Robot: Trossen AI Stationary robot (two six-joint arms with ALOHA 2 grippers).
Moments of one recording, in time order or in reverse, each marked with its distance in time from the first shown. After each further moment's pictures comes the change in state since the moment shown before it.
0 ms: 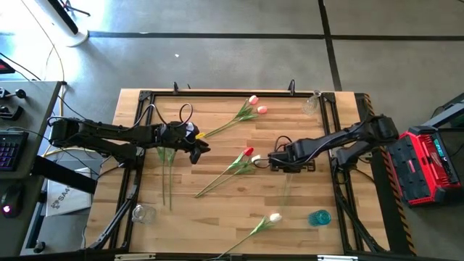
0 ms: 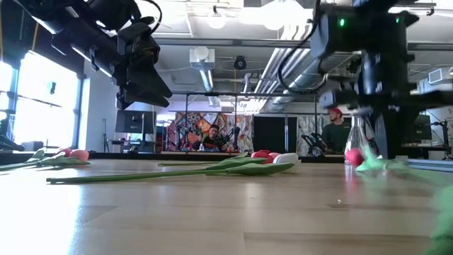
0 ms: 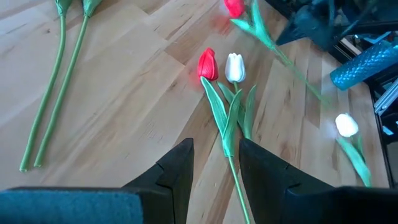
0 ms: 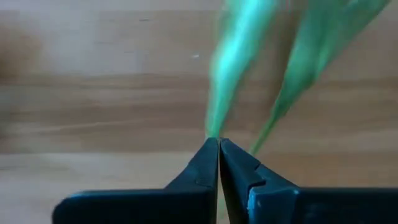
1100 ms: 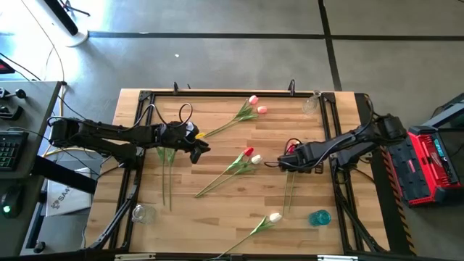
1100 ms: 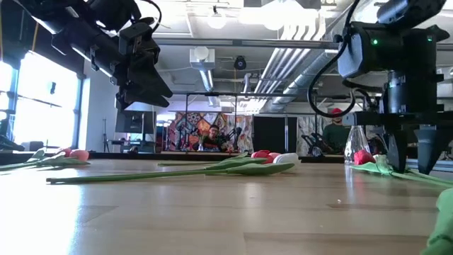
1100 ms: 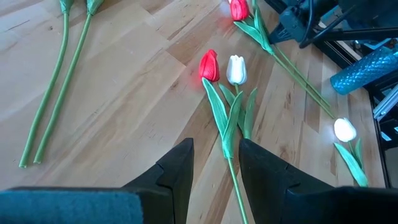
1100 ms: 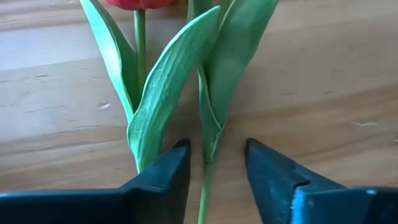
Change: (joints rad) left arm 0.000 0.000 0.000 0.001 -0.004 -0.018; right arm 0.023 -0.072 -0.223 0.088 0.081 0.141
